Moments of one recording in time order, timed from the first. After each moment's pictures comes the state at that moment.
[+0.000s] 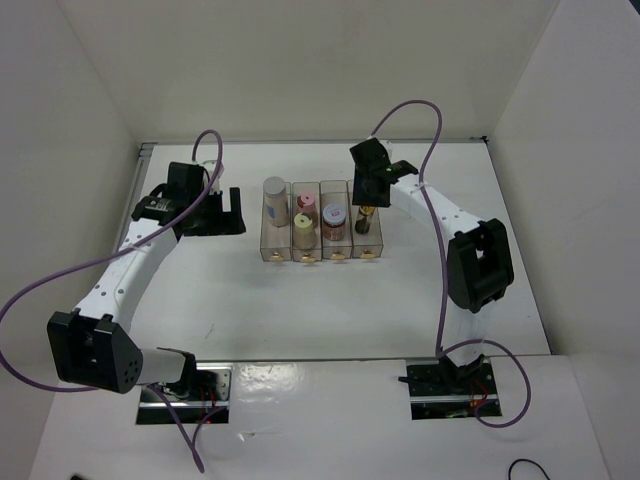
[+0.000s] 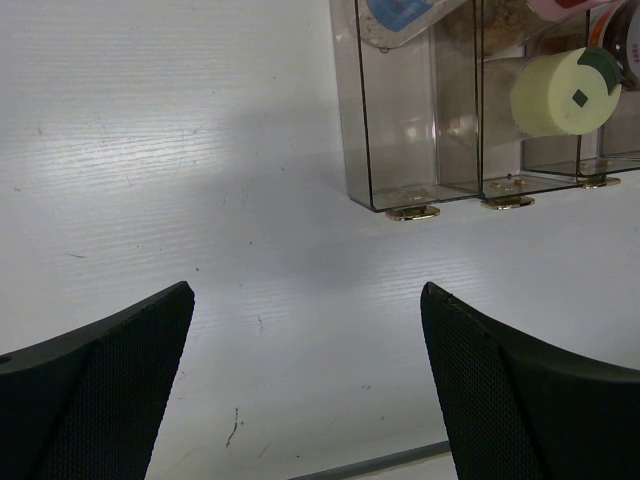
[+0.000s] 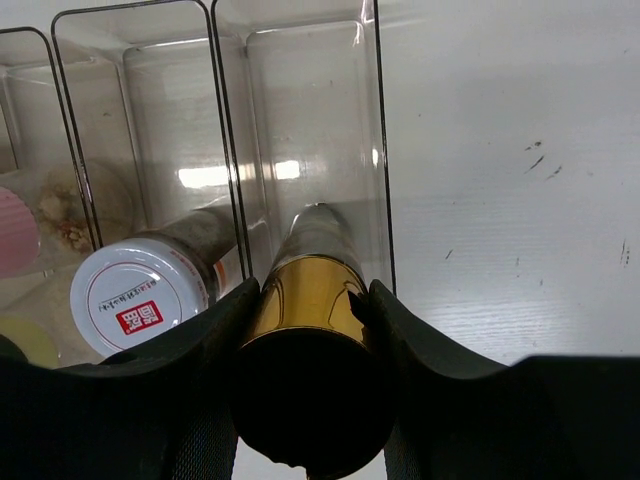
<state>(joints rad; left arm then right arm) -0.15 1.32 1.20 -0.76 0.10 -0.21 0.46 1.85 1.57 -0.66 0.32 0.46</state>
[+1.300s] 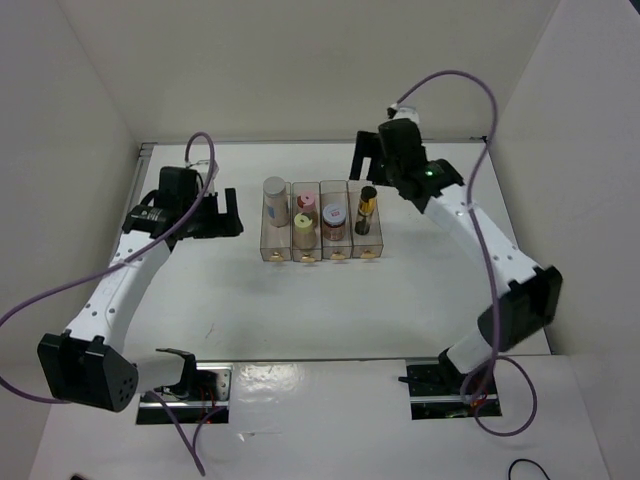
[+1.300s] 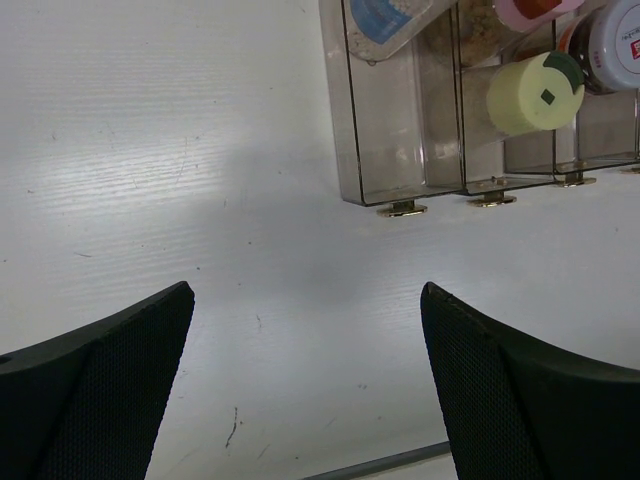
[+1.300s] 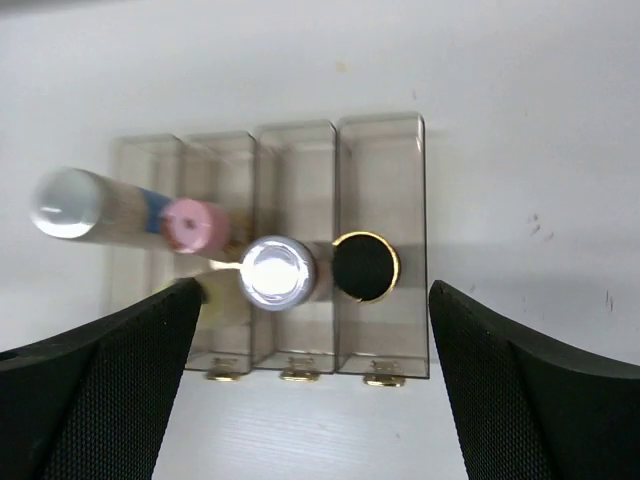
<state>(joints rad) -0.15 1.24 1.18 -0.76 0.10 -0.21 0.48 1.63 1.59 -0.63 0.27 0.44</state>
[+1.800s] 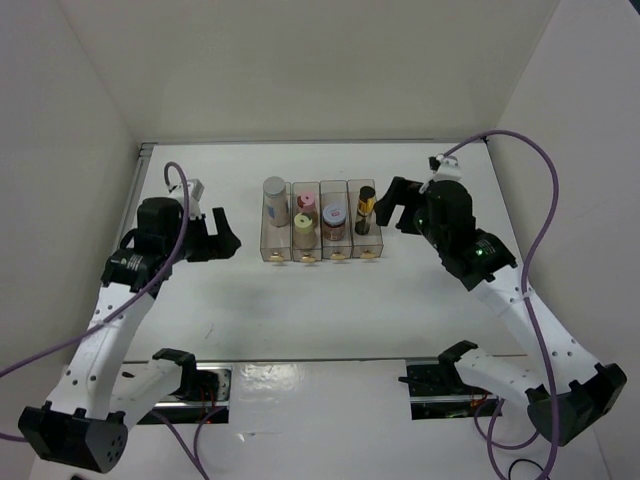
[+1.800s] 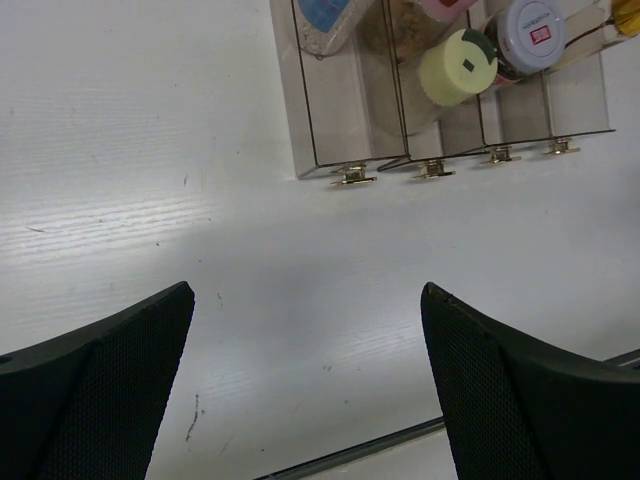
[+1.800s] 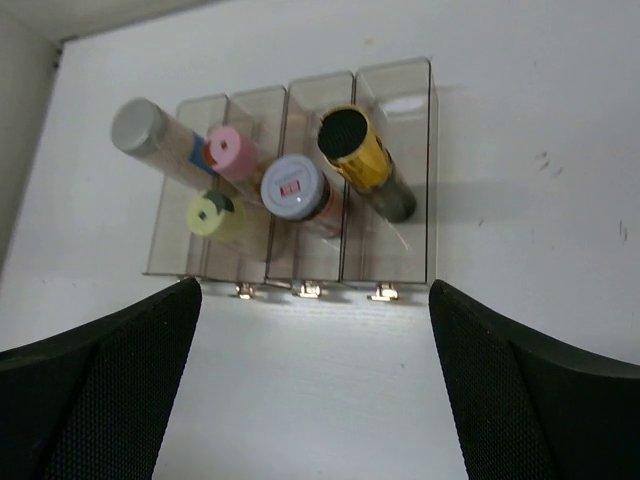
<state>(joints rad) -0.15 0.94 0.99 -0.70 0.16 -0.28 0.48 0.99 1.10 -0.46 0.21 0.49</state>
